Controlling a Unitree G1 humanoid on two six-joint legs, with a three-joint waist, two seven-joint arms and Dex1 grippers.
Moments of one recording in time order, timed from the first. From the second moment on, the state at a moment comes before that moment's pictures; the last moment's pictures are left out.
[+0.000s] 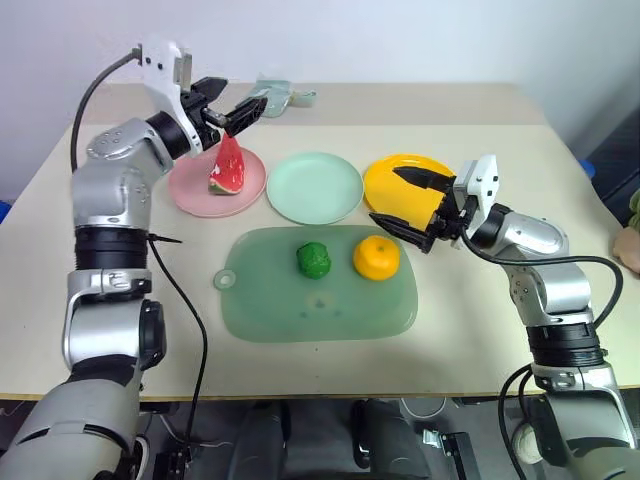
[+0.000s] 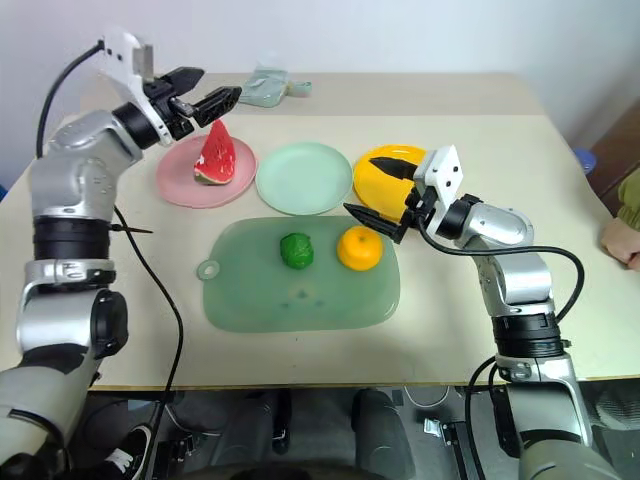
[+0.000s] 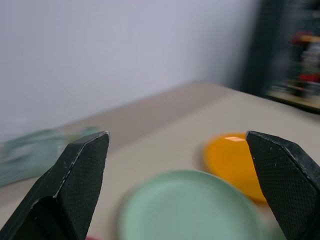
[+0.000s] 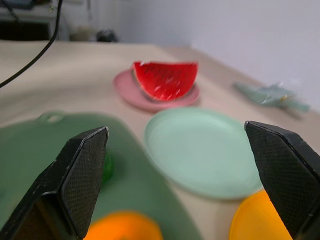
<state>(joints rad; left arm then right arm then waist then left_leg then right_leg) -0.92 0.57 0.13 0.26 -0.44 0.52 -0.90 -0.51 -0.62 -0.06 0.02 0.45 0.20 1.04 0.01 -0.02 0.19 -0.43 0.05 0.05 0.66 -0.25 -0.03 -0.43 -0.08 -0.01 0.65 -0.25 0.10</state>
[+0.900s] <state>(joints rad) -0.71 0.45 -0.28 0.37 -0.14 0.04 -1.21 -0.42 -0.68 -0.08 -0.08 0.49 0.29 1.07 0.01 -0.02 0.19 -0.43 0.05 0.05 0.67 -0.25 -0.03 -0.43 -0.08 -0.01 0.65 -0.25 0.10</state>
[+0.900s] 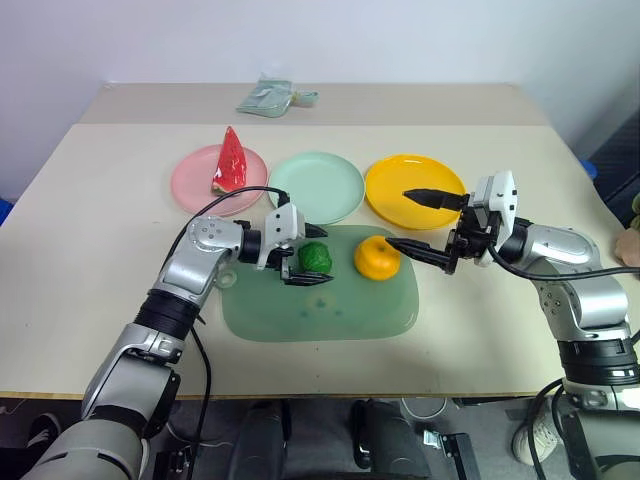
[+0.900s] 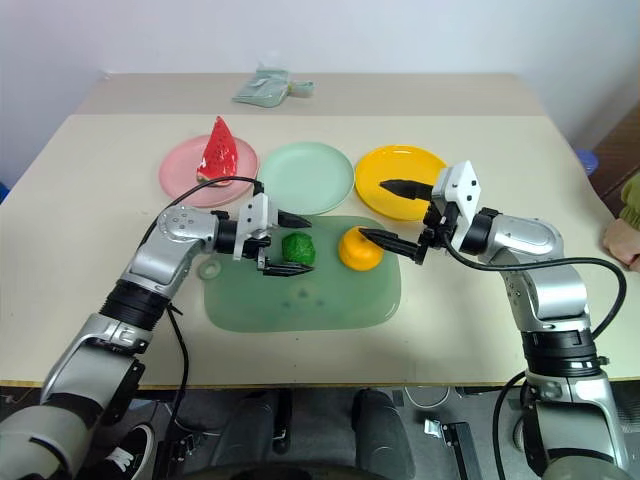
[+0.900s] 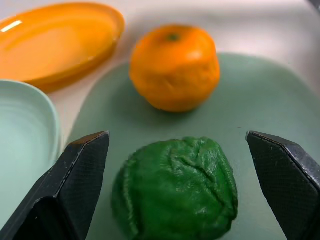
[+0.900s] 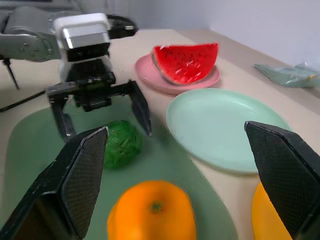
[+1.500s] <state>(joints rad) -0.81 0.34 -0.17 0.42 -0.16 0.09 -1.05 -0.43 -0.68 -0.08 -0.09 0.51 0.32 1.08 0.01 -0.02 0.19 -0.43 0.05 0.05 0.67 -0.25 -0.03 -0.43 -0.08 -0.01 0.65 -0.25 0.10</state>
